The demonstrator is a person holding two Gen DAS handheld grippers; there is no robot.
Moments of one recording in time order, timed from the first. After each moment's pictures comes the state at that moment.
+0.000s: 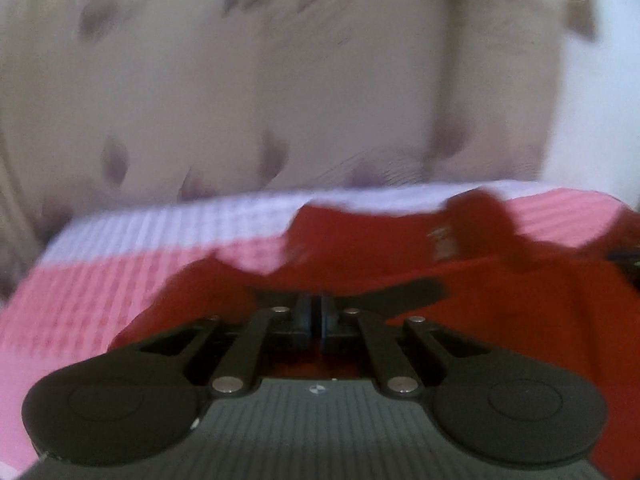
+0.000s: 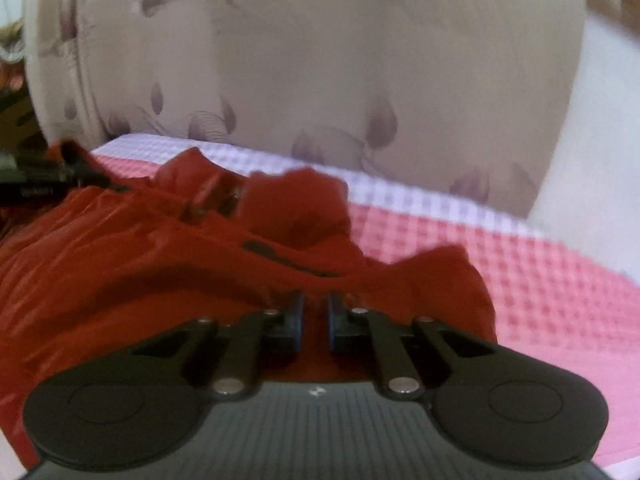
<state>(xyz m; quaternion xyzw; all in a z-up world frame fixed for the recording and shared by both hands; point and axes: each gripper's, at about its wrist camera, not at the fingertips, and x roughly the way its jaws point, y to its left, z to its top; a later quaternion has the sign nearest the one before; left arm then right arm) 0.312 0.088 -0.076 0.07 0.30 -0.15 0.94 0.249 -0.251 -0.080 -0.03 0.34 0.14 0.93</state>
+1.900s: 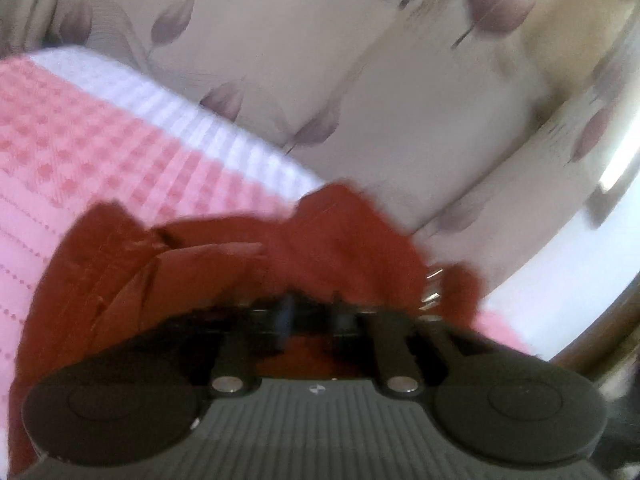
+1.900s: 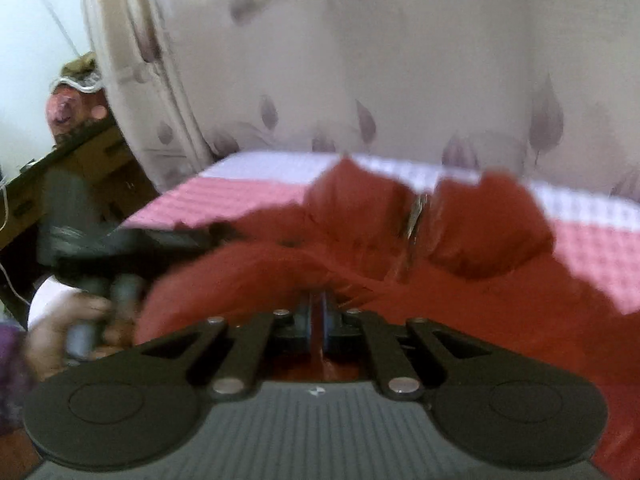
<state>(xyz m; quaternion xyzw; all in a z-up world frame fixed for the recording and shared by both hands) 0.316 0.157 -0.106 -0.25 0.30 -0.20 0.90 0.267 -0.157 -0.092 0.05 0.34 0.28 0.90</state>
